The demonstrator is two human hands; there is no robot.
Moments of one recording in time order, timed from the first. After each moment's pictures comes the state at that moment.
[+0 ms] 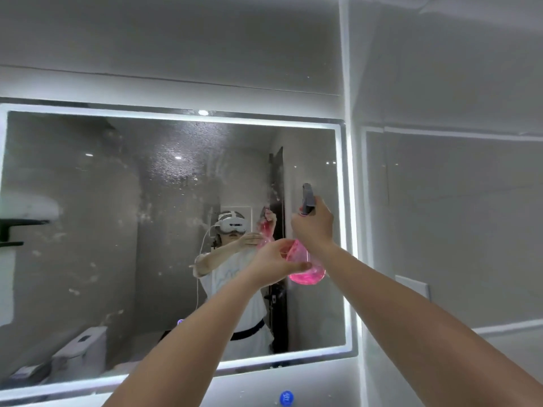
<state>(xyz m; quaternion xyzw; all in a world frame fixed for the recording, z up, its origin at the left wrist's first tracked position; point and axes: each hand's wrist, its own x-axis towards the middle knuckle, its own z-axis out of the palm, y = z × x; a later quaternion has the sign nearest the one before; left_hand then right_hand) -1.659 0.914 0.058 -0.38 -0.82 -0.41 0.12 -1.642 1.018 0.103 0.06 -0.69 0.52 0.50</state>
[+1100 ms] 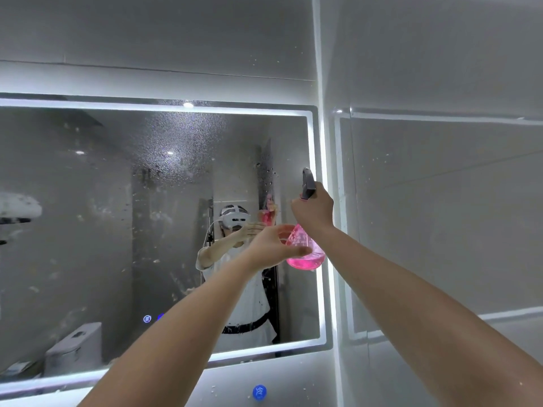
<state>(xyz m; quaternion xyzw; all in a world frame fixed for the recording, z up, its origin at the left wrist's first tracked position) -1.648 1.004 0.067 -0.38 -0.82 -0.40 0.11 -1.638 1.114 0.108 0.05 -0.68 0.54 0.50</state>
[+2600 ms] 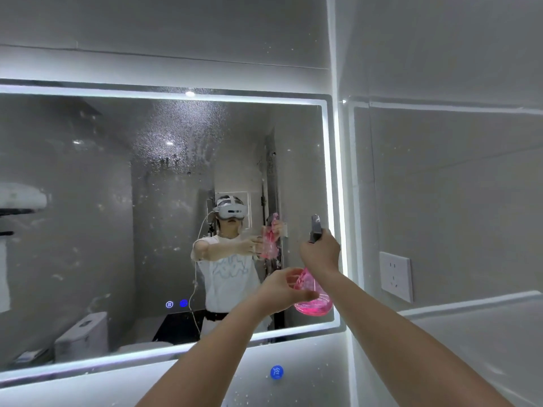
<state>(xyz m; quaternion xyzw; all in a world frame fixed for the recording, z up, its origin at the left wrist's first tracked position) -1.671 0.961 -0.023 -0.35 -0.84 -0.42 -0.01 -1.650 1.067 0.016 -0.06 -0.71 0.55 0.44</state>
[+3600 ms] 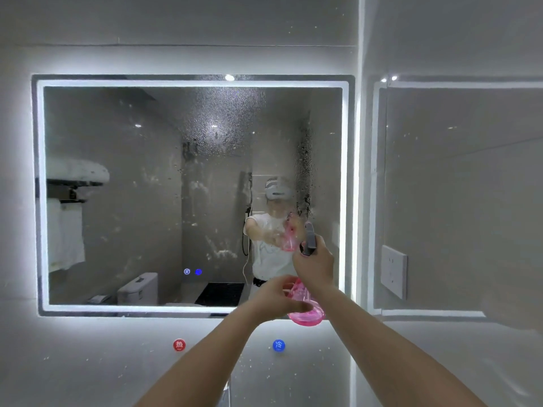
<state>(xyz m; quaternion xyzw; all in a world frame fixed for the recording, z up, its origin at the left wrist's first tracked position) -1.632 0.989 -0.063 -0.26 -0.87 -0.43 0.02 -1.644 1.098 -0.033 0.04 -0.73 0.56 0.38</state>
